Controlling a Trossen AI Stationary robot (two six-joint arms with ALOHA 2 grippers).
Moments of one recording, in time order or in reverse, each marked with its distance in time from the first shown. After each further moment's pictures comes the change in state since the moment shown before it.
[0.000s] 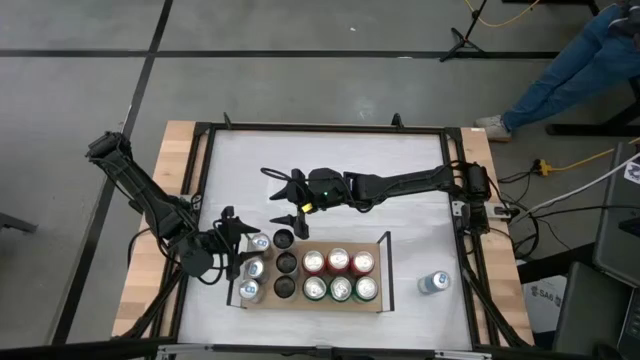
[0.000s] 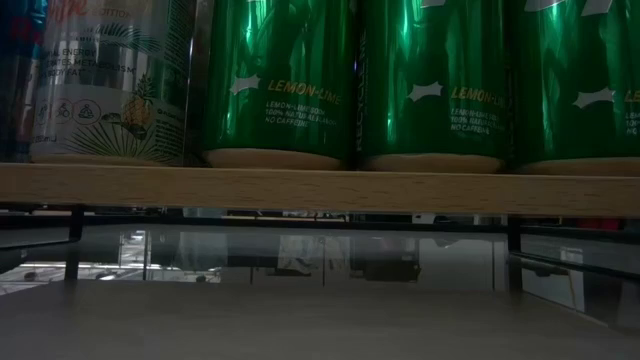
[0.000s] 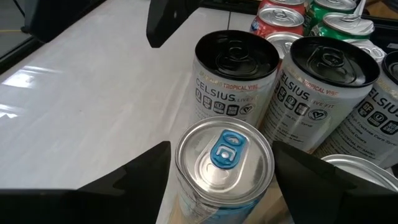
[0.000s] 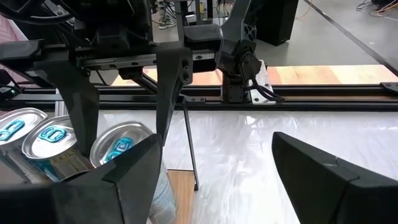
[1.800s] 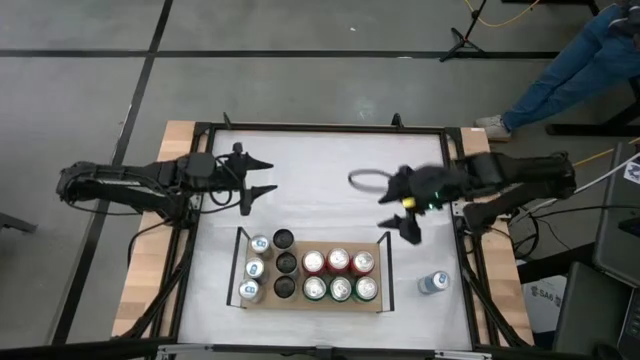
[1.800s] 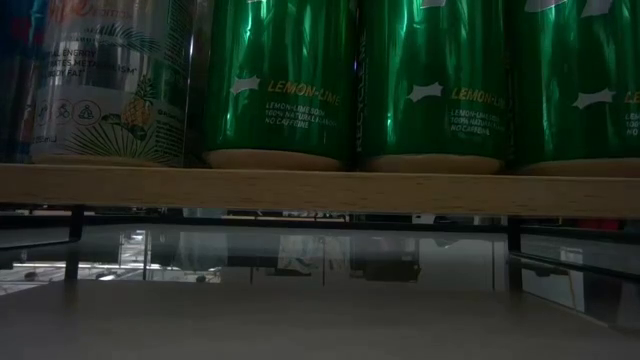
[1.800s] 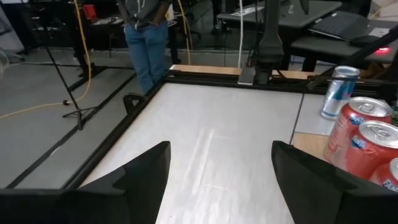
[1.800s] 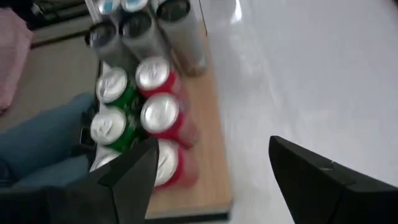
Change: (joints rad) left arm 0.802 -0.255 0.000 0.268 0.573 0.693; right arm 0.184 -0.680 0.000 -1.160 0.159 0.318
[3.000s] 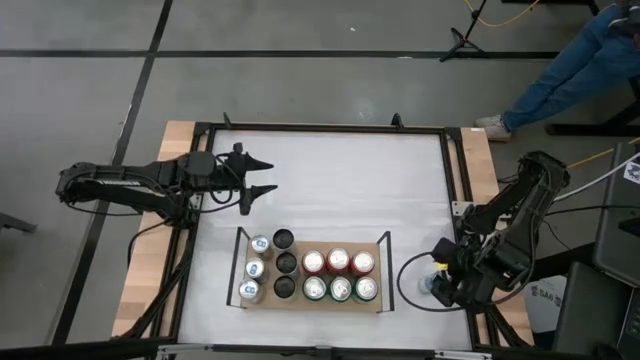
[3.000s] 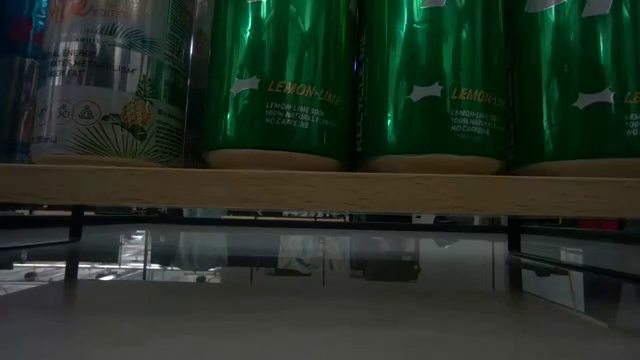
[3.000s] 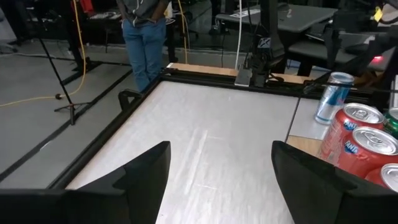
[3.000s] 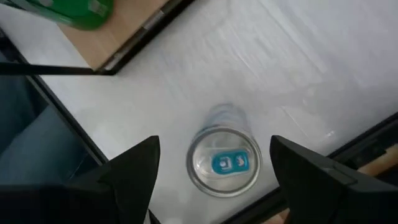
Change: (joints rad) left arm 0.018 0.000 0.000 0.000 0.029 -0.043; right arm 0.767 0.008 -0.342 -0.249 0.157 1.285
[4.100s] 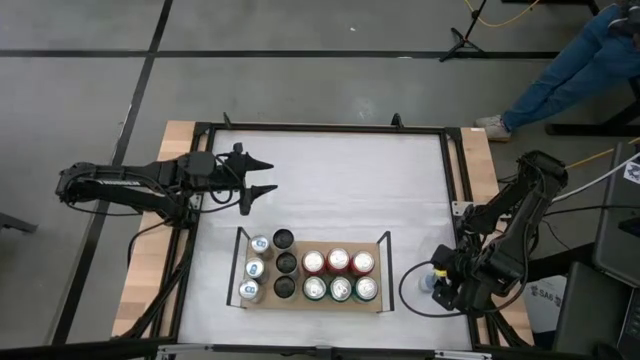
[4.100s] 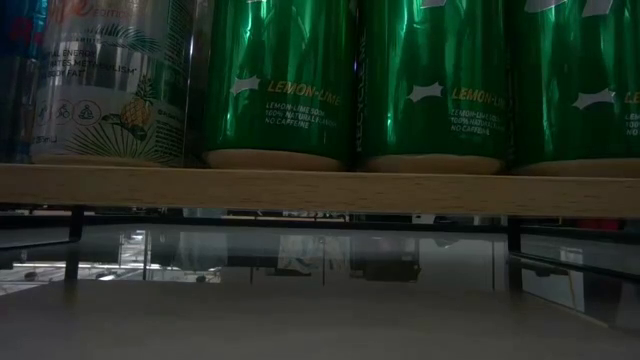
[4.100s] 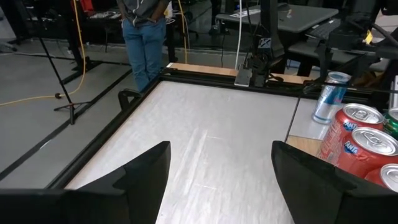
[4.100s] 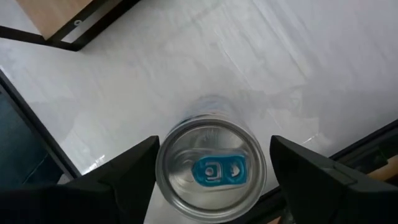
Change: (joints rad) left arm 0.000 0.000 0.000 0.000 0.000 -0.005; right arm 0.056 0.003 -0.156 0.104 -0.009 -0.027
